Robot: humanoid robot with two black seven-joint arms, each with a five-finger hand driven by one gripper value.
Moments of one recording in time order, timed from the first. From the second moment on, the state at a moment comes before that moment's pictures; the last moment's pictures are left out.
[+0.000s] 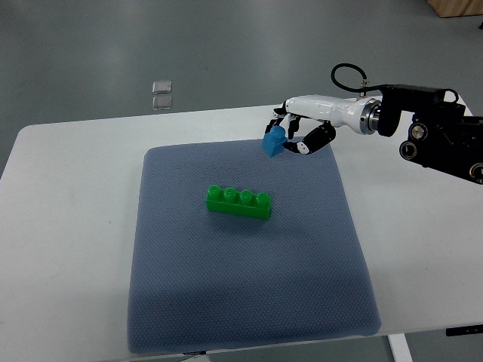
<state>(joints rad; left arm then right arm) 0.01 0.00 -0.10 -0.15 0.07 0.00 0.03 1.22 -0.49 0.01 1.12 -1.22 0.04 0.25</state>
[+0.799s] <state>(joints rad) 0.01 0.00 -0.10 -0.15 0.07 0.00 0.03 1.24 -0.36 -0.07 1.07 -1.37 0.04 0.40</state>
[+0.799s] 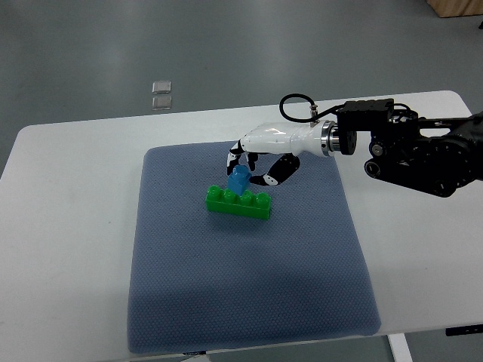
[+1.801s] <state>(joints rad) 0.01 0.00 -0.10 -0.15 0.07 0.00 0.03 1.24 -0.32 -0.12 0.99 -1.40 0.04 0.40</state>
